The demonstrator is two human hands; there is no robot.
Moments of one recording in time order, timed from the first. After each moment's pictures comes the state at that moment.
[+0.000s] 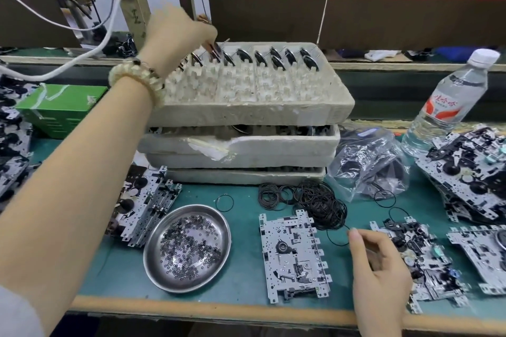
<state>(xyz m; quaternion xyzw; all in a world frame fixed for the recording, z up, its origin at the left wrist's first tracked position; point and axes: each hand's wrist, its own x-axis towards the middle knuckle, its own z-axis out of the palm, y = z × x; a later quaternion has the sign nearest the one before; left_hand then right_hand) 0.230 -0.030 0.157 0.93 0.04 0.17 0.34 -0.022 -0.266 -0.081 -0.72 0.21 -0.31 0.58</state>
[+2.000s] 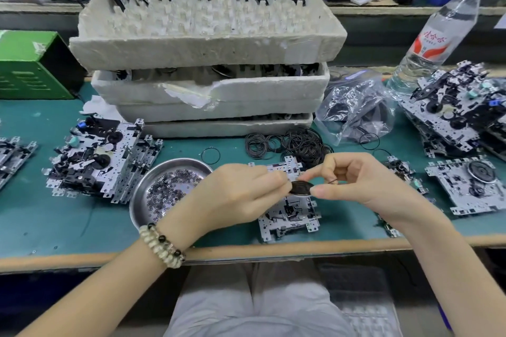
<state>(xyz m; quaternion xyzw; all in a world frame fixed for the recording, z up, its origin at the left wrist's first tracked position) 0.045 -0.066 -0.029 0.77 -0.53 0.28 0.21 0.004 -0.300 -0.007 -0.77 -0.04 0.15 0.62</state>
